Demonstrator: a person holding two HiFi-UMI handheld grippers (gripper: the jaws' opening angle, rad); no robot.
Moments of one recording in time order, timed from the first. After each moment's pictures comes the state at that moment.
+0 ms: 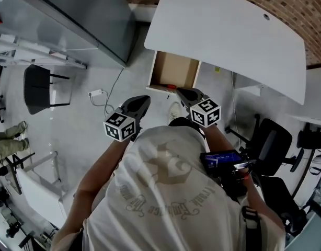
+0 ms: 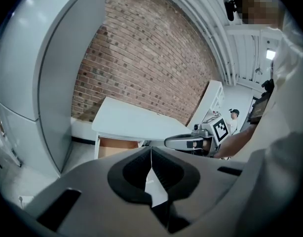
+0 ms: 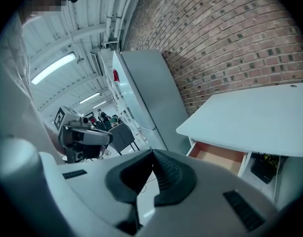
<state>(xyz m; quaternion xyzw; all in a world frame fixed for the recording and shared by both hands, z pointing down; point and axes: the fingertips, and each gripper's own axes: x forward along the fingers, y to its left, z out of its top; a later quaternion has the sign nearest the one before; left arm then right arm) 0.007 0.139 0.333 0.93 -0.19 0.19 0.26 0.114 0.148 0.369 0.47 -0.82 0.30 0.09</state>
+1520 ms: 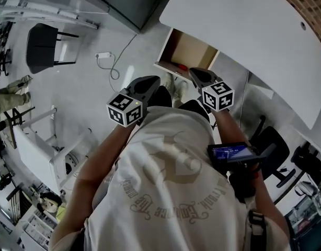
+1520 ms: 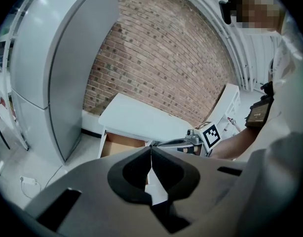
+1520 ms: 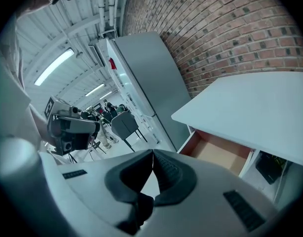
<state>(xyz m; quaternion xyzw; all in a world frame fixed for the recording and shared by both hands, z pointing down) 0.033 0.122 0.353 0.89 -0.27 0.19 0.30 0.140 0.111 0.428 0.40 -0.84 0.34 0.14</state>
